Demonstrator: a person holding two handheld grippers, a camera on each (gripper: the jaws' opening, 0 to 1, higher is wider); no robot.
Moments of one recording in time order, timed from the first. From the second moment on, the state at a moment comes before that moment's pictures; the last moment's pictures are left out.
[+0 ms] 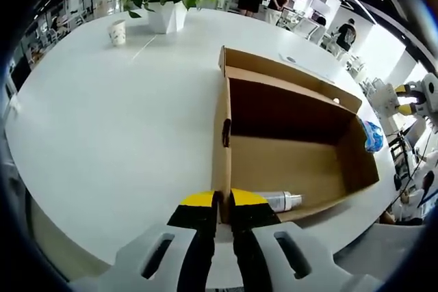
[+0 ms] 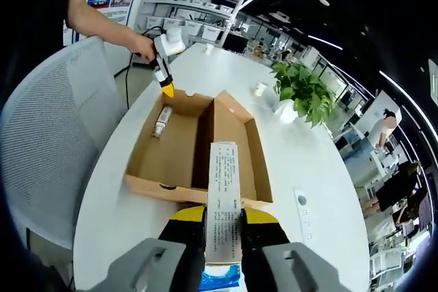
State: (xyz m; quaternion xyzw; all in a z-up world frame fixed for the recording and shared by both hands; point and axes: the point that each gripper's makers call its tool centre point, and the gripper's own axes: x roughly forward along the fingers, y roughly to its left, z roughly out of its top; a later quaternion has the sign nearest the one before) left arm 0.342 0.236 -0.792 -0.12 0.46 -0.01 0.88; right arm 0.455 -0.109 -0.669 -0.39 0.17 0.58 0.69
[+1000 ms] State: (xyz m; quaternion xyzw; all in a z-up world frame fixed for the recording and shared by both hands) left arm 0.339 0.233 -0.792 -0.11 0.47 -0.01 0.88; right arm 0.496 -0.191 -0.694 -0.40 0.22 0.54 0.71
